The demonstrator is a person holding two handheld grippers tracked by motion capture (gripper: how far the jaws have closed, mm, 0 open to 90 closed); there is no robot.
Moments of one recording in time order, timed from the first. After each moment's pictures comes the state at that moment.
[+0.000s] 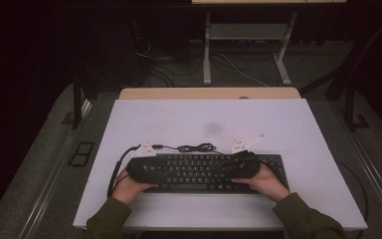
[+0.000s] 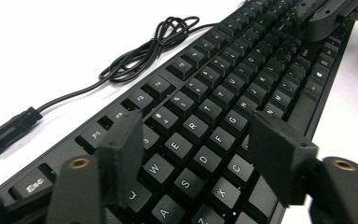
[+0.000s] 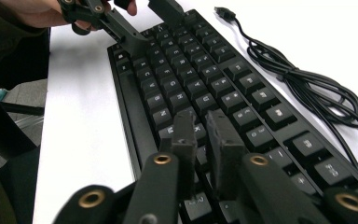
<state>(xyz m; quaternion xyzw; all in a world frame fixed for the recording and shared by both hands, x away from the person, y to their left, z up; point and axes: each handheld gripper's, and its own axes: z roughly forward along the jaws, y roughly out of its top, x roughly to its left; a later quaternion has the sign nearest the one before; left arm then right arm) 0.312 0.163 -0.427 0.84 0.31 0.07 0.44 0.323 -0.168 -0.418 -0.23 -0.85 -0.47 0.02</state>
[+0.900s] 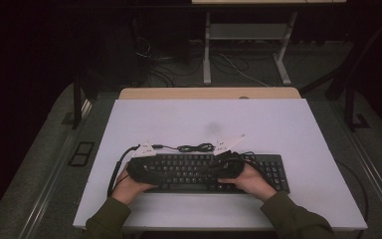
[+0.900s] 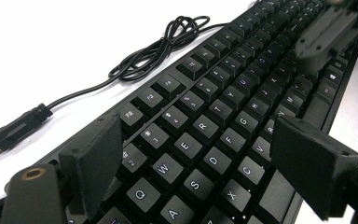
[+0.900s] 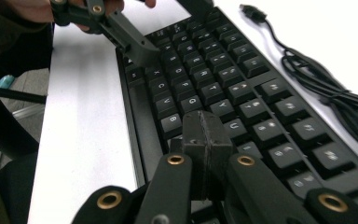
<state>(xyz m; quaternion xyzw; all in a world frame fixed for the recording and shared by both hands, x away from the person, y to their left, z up) 0.314 0.162 -0.429 0.84 0.32 0.08 0.44 0.328 -0.126 -0.425 -0.20 -0.87 -0.45 0.03</state>
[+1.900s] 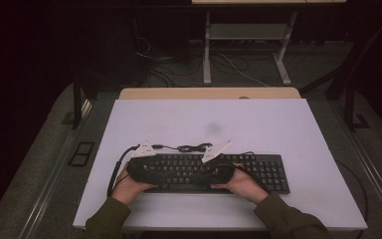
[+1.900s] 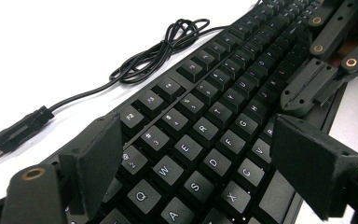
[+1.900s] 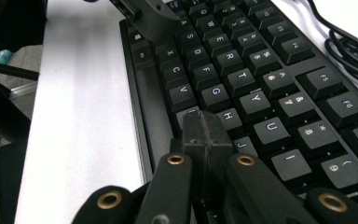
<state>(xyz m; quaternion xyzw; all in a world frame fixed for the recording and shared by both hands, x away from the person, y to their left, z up) 0.314 0.162 -0.428 0.83 0.32 0.08 0.44 0.322 -0.102 -0.438 -0.19 -0.89 -0.41 0.03</state>
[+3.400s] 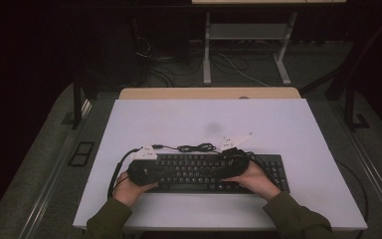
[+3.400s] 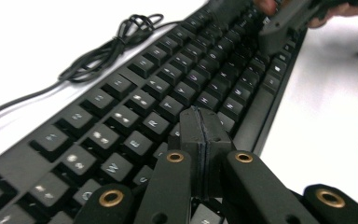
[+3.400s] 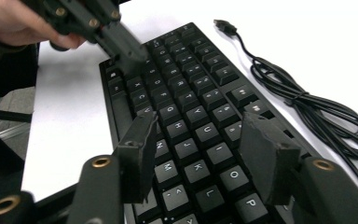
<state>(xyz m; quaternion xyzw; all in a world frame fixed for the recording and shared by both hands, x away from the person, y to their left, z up) 0.303 0.156 -0.423 0.85 0.27 0.02 0.45 0.332 -0.142 -0.420 -0.24 -0.85 -0.47 0.01</state>
